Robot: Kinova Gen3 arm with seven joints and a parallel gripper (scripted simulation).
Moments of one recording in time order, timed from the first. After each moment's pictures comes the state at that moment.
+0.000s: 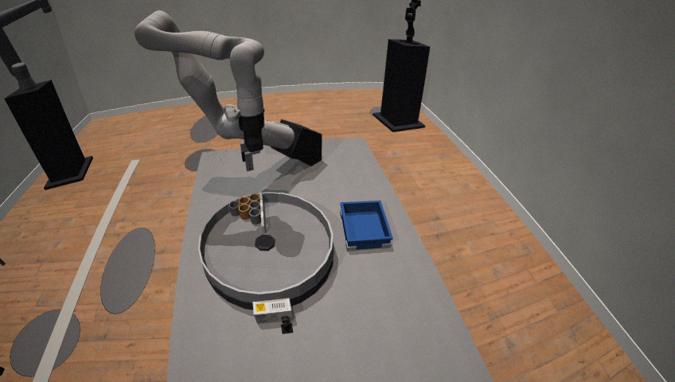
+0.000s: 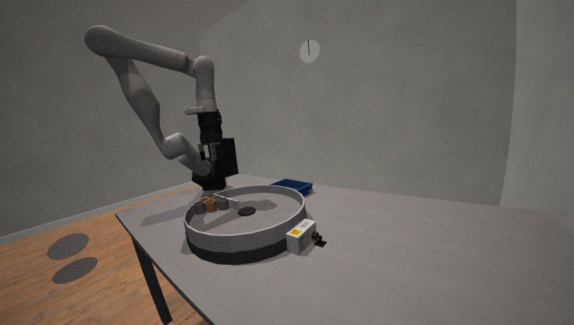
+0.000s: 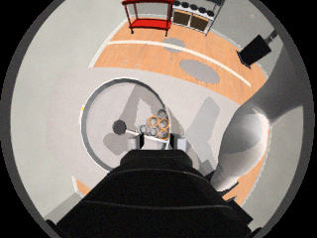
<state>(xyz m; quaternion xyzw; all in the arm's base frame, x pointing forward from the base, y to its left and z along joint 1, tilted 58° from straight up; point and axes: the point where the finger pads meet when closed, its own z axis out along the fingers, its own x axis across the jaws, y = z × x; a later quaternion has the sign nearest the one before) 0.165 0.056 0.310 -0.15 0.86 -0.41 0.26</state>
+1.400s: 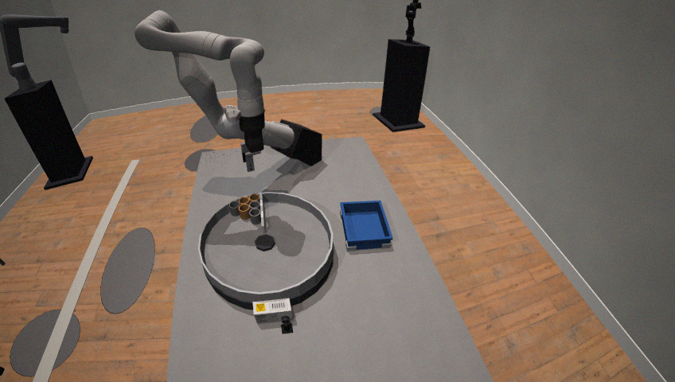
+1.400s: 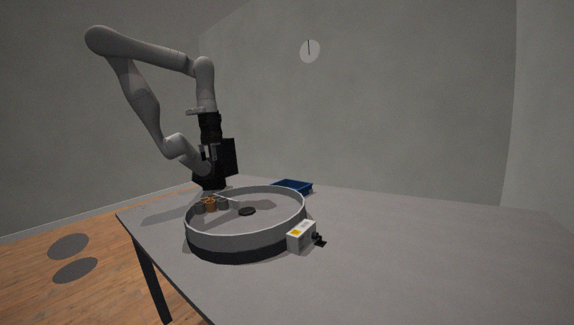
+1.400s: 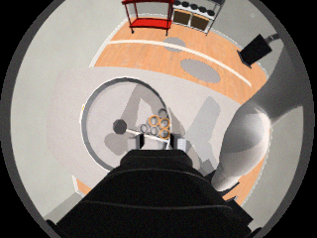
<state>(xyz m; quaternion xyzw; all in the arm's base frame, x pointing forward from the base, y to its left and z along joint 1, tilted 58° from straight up) 0.167 0.057 0.309 -0.15 0.86 -0.41 0.26</state>
